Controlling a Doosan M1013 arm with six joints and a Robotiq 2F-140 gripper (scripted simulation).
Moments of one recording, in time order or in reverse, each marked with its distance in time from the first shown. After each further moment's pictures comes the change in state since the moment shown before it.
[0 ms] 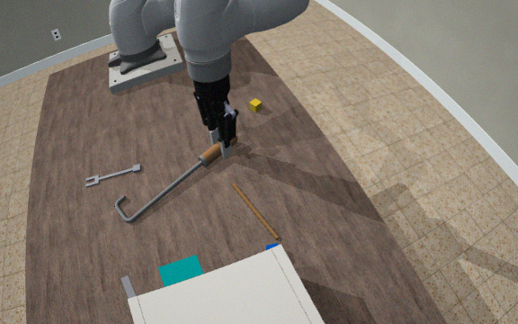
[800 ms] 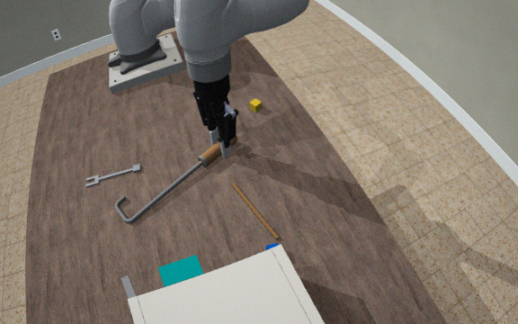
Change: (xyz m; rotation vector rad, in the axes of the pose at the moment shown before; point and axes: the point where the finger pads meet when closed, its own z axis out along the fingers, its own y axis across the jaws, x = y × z) arm 0.000 0.000 0.000 0.000 0.000 -0.007
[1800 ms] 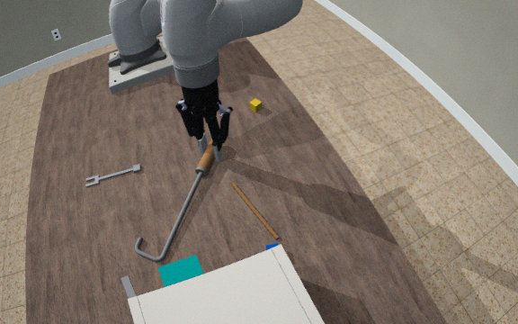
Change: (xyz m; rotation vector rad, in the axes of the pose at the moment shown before) arm 0.029 0.005 0.000 -0.003 0.007 -0.462
